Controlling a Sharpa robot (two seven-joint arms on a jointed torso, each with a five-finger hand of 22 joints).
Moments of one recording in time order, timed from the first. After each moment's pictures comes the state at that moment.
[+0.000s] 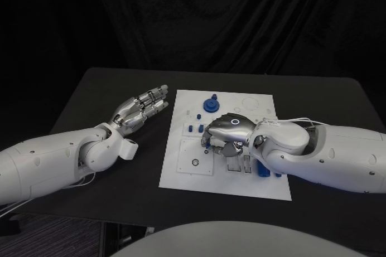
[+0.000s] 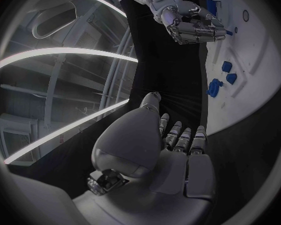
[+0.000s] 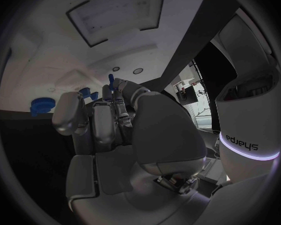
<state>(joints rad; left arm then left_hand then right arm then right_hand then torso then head) 1.13 -0.89 -0.21 1.39 -0.11 0.10 0.68 1.56 0.19 -0.22 0.18 0.61 0.34 0.00 0.04 0.04 0.11 0.13 0.13 0.03 0.00 0.12 0.00 0.00 0.13 0.01 0.19 0.01 0.04 1.24 -0.77 -0.25 1.70 -1.77 -0.28 -0.04 1.42 -0.07 0.46 -0.07 0.28 0.99 0.15 0.18 0.35 0.96 0.09 0.41 0.25 1.44 0.01 1.30 1.21 0.10 1.39 0.11 1.13 1.31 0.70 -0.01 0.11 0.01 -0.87</state>
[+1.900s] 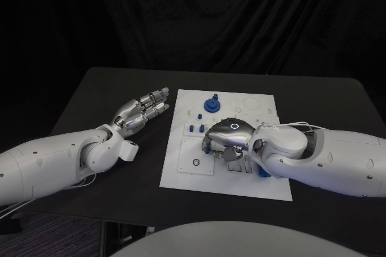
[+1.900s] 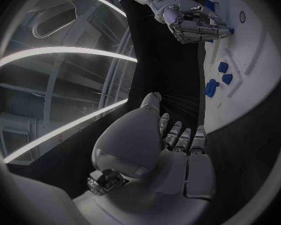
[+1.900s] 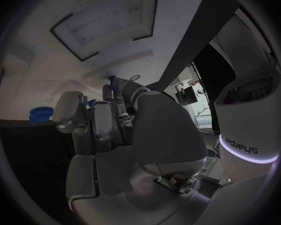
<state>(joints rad) 1.12 -0.89 -0.21 1.38 -0.11 0.11 0.68 1.56 0.20 -0.21 0.17 0.61 0.35 0.01 0.04 0.04 0.11 0.13 0.13 0.03 0.00 0.13 0.00 0.00 0.13 0.02 0.19 0.01 0.05 1.21 -0.77 -0.25 1.70 -1.77 -0.27 -0.04 1.43 -0.08 0.46 -0.07 0.29 0.98 0.15 0.17 0.35 0.98 0.09 0.41 0.25 1.43 0.01 1.28 1.19 0.10 1.39 0.11 1.11 1.31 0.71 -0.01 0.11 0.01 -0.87</state>
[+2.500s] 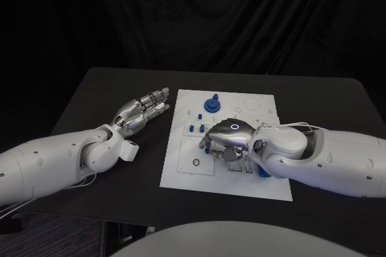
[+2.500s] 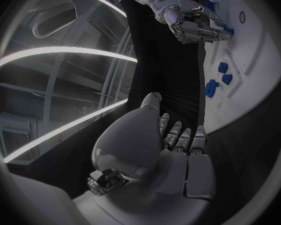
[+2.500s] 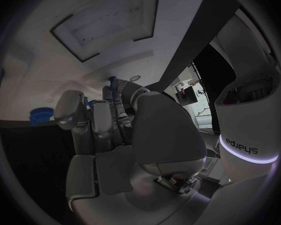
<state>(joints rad) 1.12 -0.88 -0.21 1.38 -0.11 0.11 0.68 1.56 0.20 -0.21 0.17 0.61 0.35 0.01 0.04 0.04 0.11 0.13 0.13 0.03 0.00 0.13 0.00 0.00 0.13 0.02 0.19 0.01 0.05 1.21 -0.76 -0.25 1.69 -1.77 -0.26 -0.04 1.41 -0.10 0.46 -0.06 0.26 0.86 0.14 0.08 0.31 0.90 0.11 0.35 0.23 1.41 0.03 1.26 1.17 0.10 1.36 0.13 1.08 1.31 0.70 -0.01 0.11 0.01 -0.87</state>
